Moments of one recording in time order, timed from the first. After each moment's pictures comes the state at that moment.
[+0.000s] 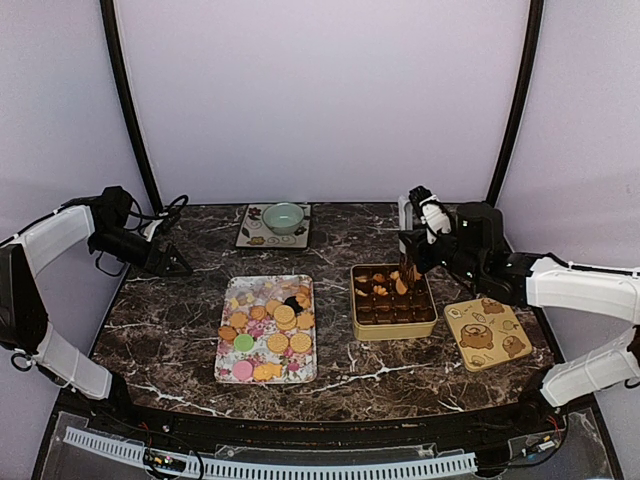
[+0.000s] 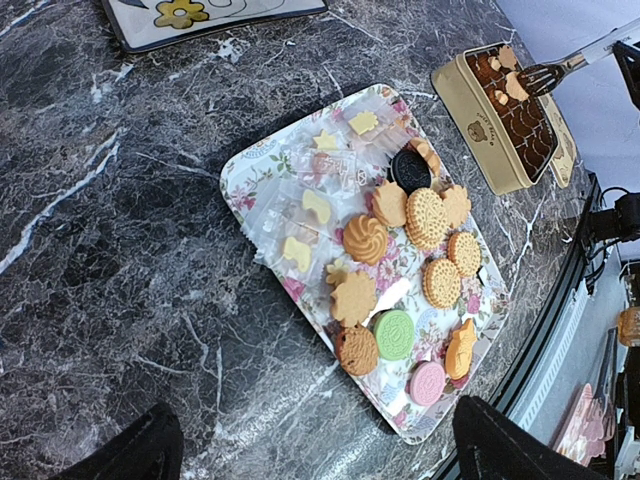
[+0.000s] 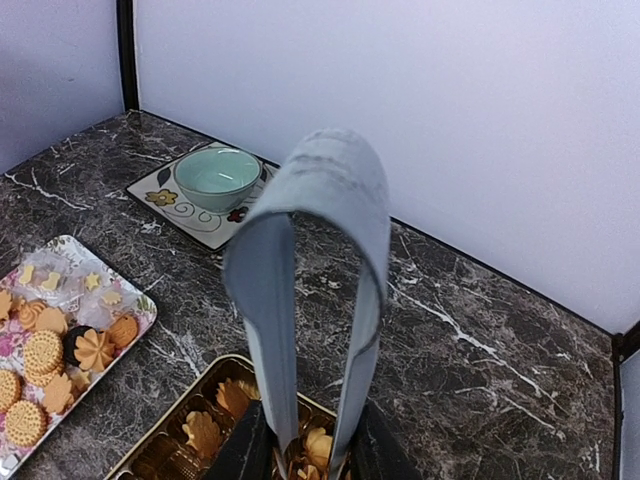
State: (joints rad) left arm 0.08 1.43 1.13 -0.99 0.71 0.42; right arm 0.70 1.23 0.75 0.19 0.18 -0.11
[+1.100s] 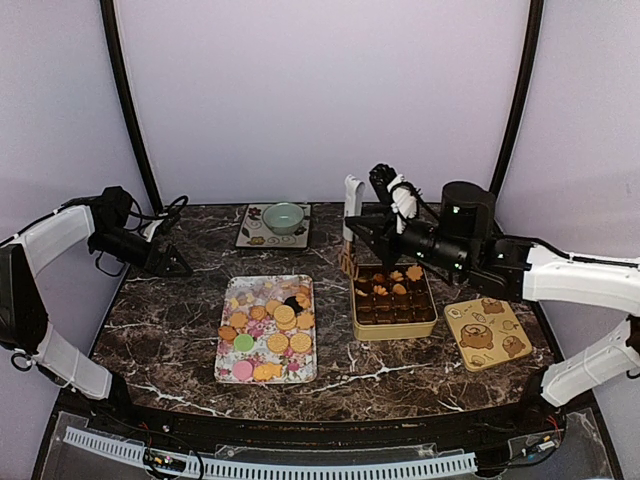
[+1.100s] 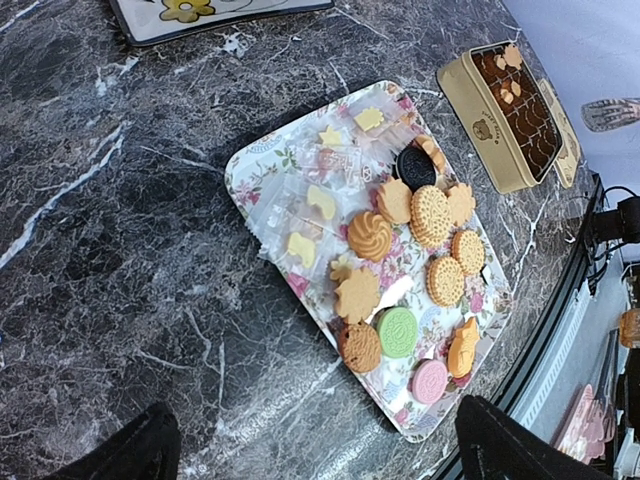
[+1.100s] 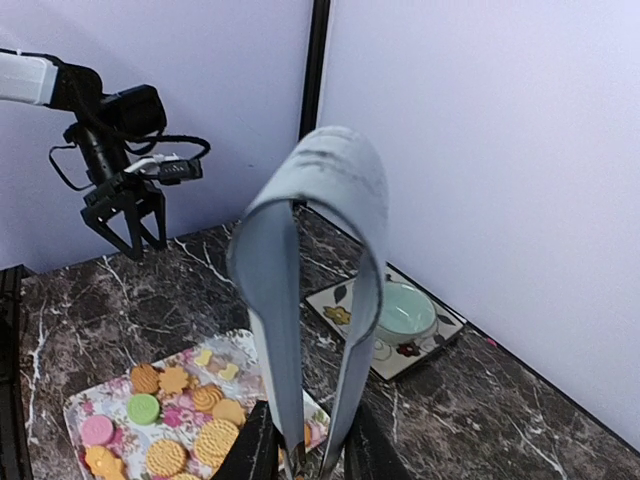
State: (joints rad) left arm 0.08 1.43 1.13 -1.00 0.69 0.41; right arm 0.89 1.25 0.92 0.20 -0.02 -0.14
